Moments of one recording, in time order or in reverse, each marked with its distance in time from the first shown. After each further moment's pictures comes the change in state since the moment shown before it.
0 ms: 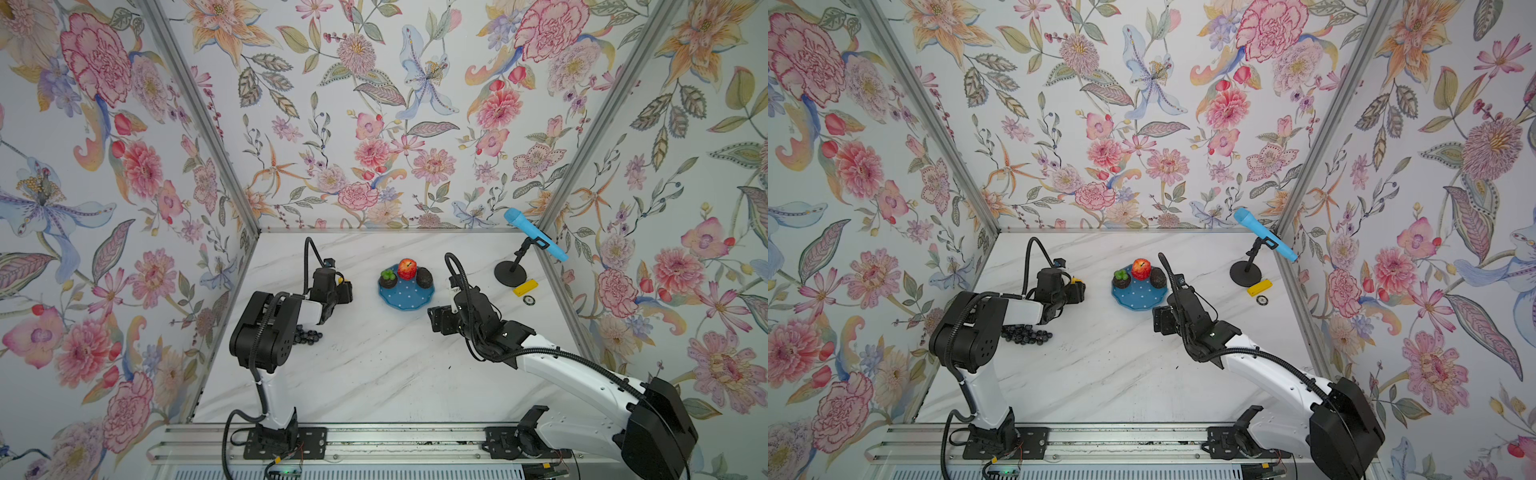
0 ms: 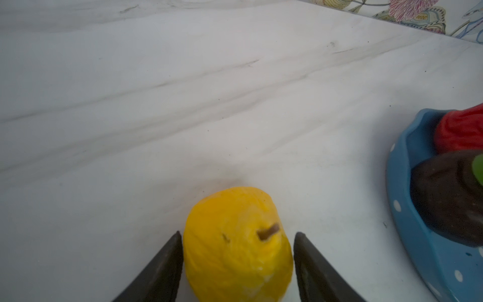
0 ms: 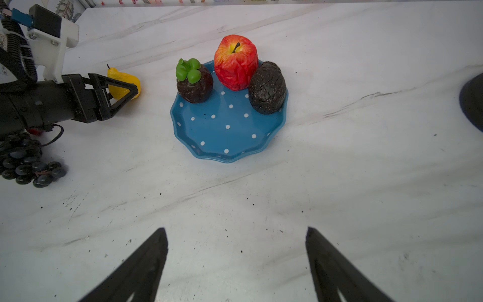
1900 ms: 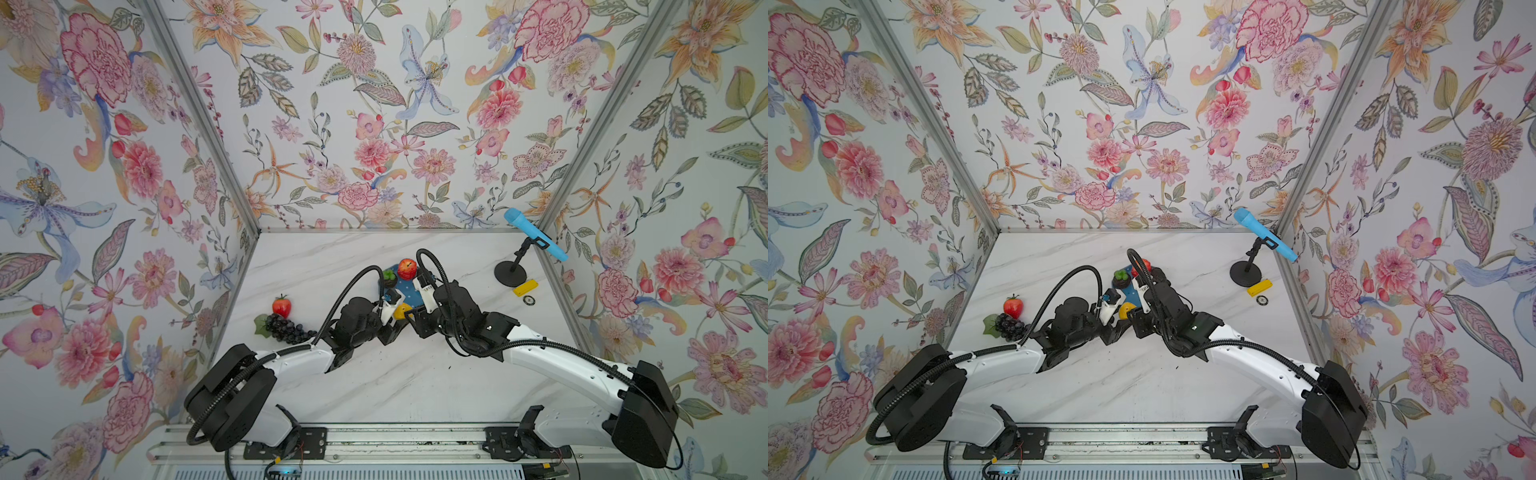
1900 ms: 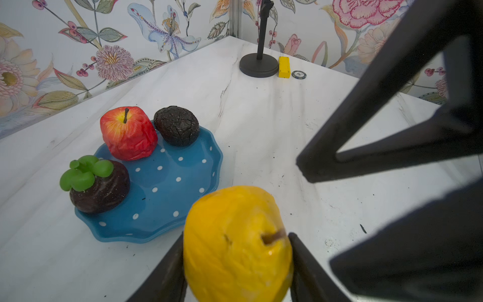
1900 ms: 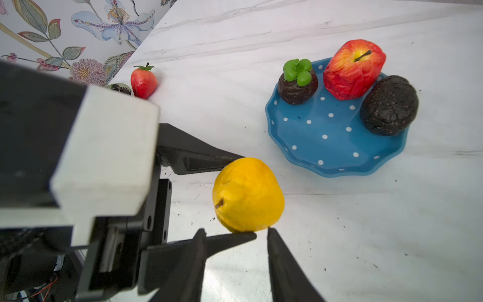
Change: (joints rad) left arm -0.494 -0.470 -0.267 0.069 0.191 0.319; right arm 0.137 0.111 0.182 -0.037 -0.186 -0.025
